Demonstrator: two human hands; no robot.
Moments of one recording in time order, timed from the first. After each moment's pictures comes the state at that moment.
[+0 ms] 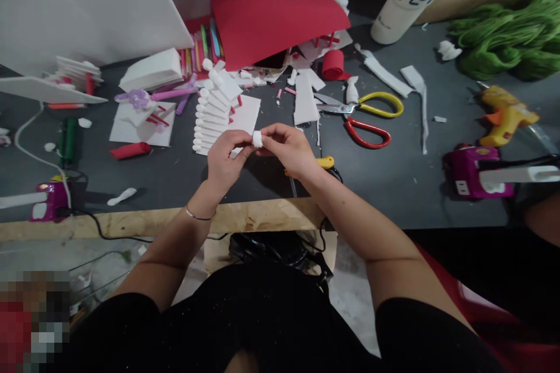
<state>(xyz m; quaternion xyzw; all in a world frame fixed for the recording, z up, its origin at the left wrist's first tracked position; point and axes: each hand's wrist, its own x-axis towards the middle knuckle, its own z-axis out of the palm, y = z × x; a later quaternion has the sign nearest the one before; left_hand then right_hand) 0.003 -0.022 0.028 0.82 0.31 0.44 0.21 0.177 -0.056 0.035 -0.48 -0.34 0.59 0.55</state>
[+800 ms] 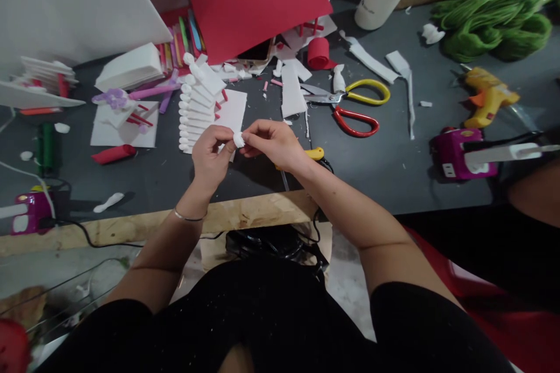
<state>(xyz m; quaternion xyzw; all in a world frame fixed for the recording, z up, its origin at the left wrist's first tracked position) 0.003 -0.018 0.030 0.79 0.29 0.47 0.27 0.180 -0.057 0.050 -0.46 -0.37 0.63 0.50</state>
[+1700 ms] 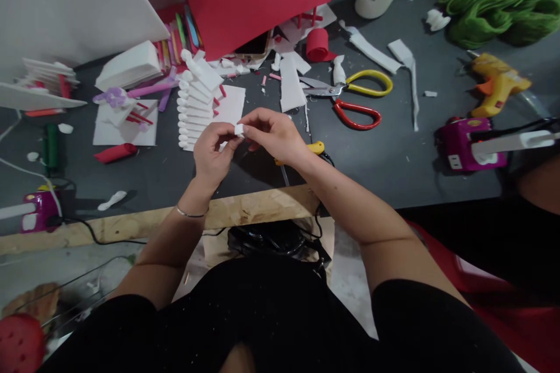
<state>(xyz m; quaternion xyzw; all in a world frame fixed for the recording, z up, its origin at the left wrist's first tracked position) 0.005 -0.021 0.029 0.80 0.32 0.44 0.27 0.186 -0.054 0.043 -0.46 -0.46 0.55 0.52</state>
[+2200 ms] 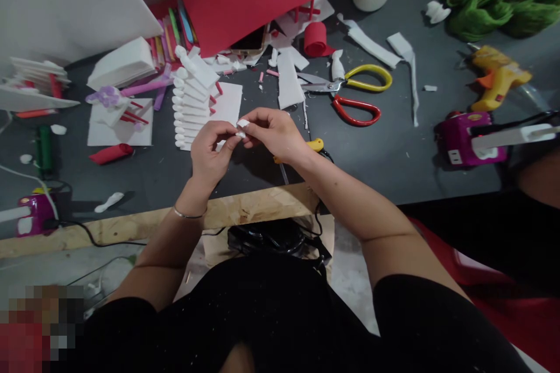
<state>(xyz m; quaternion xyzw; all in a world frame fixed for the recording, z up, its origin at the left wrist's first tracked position) 0.004 -0.023 0.033 0.81 0.32 0.41 0.27 0.184 -0.055 0.046 -0.48 -0.39 0.59 0.52</state>
